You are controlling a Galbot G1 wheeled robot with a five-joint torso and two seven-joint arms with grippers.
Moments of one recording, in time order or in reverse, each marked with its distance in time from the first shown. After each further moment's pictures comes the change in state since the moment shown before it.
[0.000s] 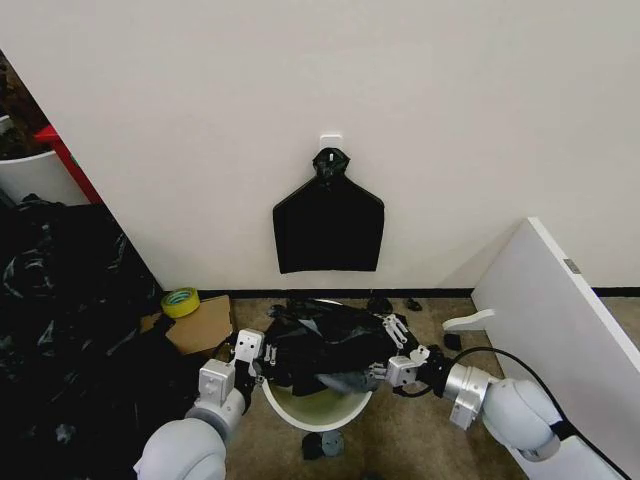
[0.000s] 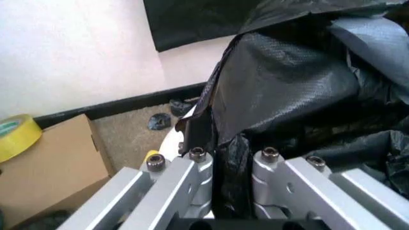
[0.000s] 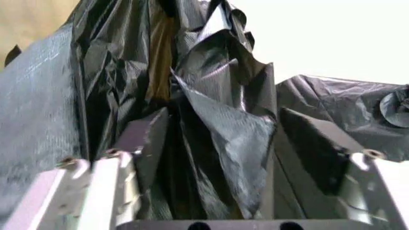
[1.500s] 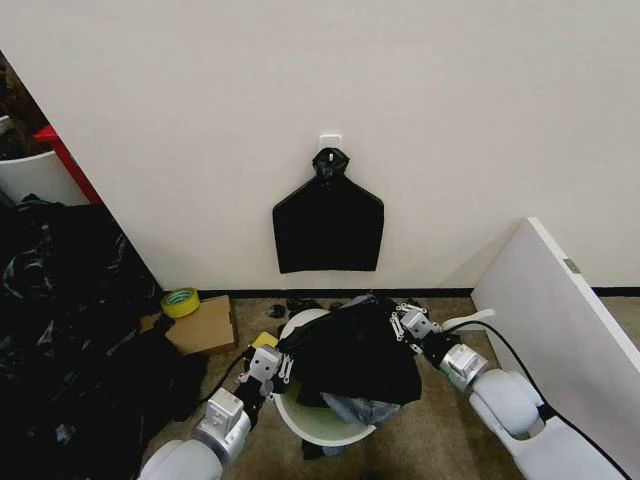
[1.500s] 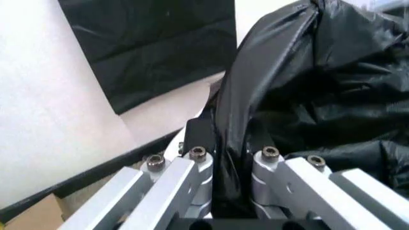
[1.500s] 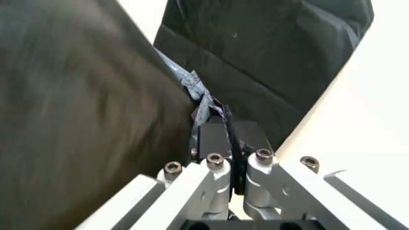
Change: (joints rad) left arm 0.053 0.053 -0.007 0.056 0.225 -0.283 0.260; right arm 0.119 0.009 -0.049 -0.201 0.474 -0.267 0.189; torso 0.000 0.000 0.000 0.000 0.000
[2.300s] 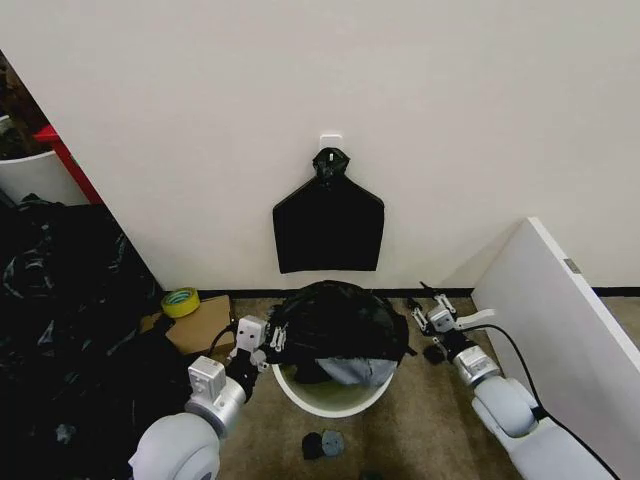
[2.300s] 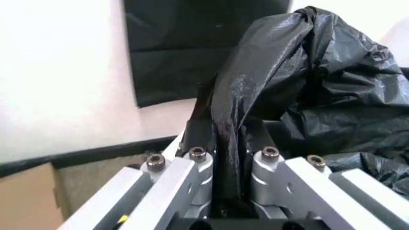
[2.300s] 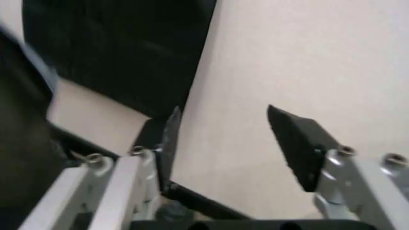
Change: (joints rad) left arm -0.078 -0.075 -0.037 -0.006 -0.270 0.066 -0.144; right arm -0.039 0.003 -0.010 -0.008 0.180 -0.002 0.326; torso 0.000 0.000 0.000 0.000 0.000
